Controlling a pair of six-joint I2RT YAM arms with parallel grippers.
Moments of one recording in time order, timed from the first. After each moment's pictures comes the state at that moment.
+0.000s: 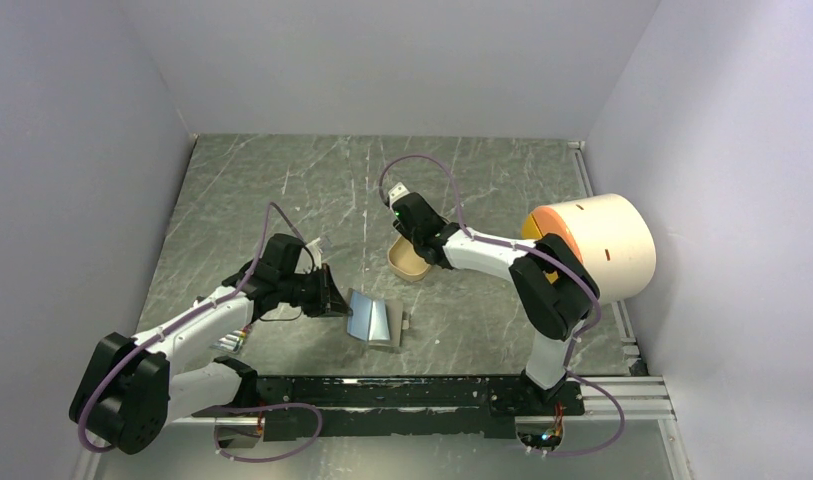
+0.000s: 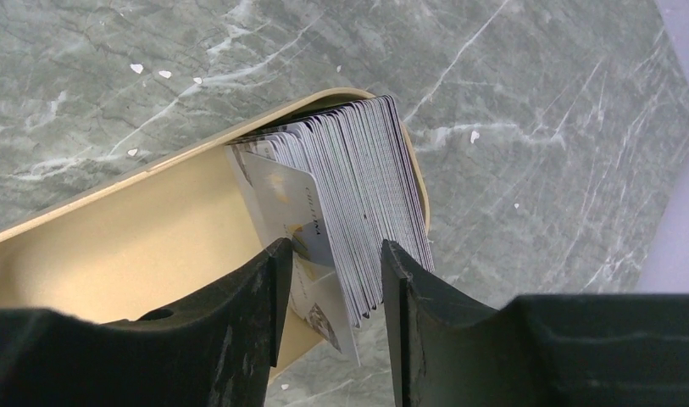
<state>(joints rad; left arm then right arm) -0.46 1.12 0.50 -0.25 0.57 -0.69 0.72 1.81 1.10 -0.09 0.51 -0.27</state>
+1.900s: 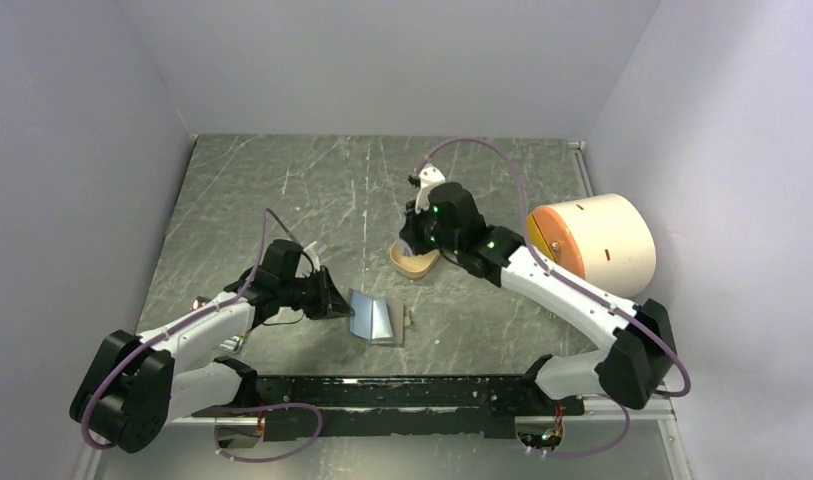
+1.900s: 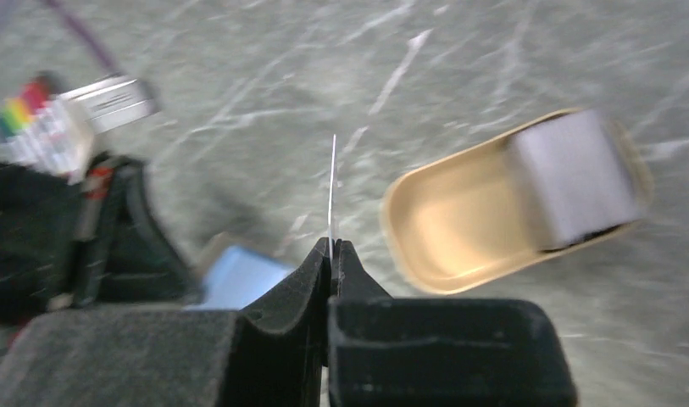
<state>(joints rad) -0.46 1.13 0.43 -0.13 0.56 -0.78 0.76 1.35 1.11 -0.30 0.06 0.20</state>
